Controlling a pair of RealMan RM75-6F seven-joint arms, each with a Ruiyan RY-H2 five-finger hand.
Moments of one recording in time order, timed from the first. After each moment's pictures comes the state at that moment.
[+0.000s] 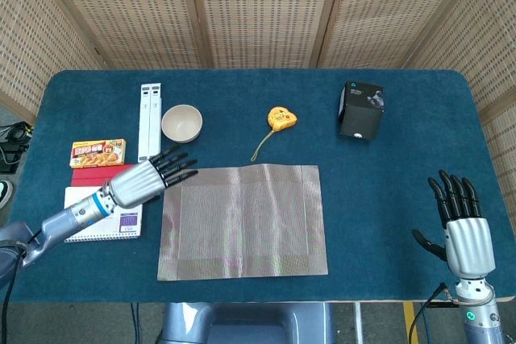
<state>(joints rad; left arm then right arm) -0.78 -1.55 0.19 -0.65 1.85 1.44 -0.33 0.11 -1.33 0.10 -1.41 -1.64 1.69 0.02</state>
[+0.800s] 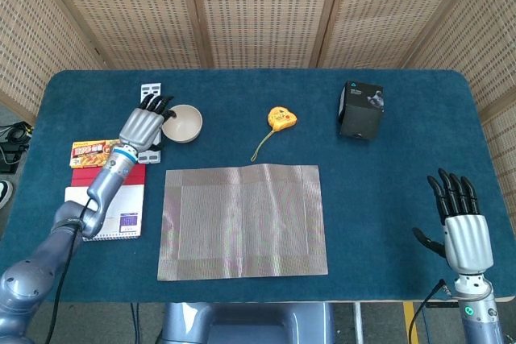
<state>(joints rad) -0.94 -1.81 -0.09 -0.41 1.44 0.78 -0.33 0.12 -1.35 0.11 -1.38 -1.61 1.65 0.03</state>
